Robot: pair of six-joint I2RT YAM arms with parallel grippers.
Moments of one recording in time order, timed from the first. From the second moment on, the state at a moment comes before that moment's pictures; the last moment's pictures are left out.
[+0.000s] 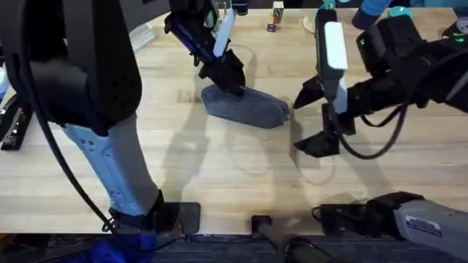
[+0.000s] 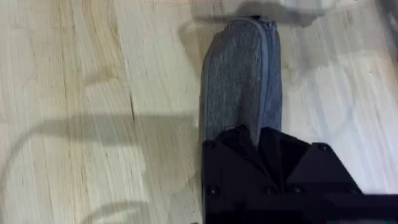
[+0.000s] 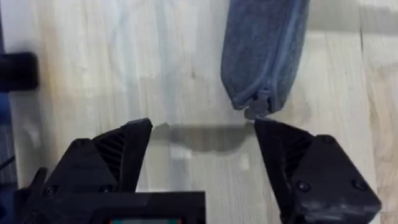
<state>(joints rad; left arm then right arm) -0.21 2.07 1.63 -1.32 0.77 1.52 0.23 1.29 0.88 -0.93 -0.57 -1.13</state>
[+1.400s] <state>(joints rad) -0.21 2.07 1.63 -1.31 0.77 1.52 0.23 1.49 0.88 -0.66 -0.55 -0.97</state>
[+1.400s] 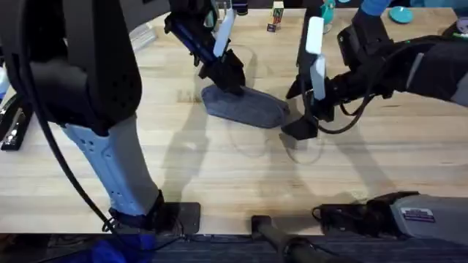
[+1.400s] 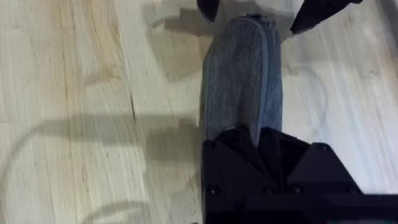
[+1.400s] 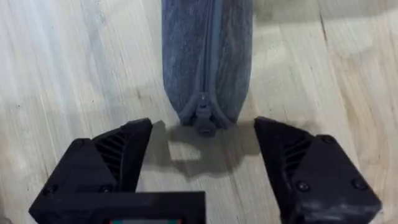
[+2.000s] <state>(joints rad) -0.21 2.07 1.63 -1.30 0.77 1.52 0.19 1.49 0.88 -0.66 -0.63 -1.07</state>
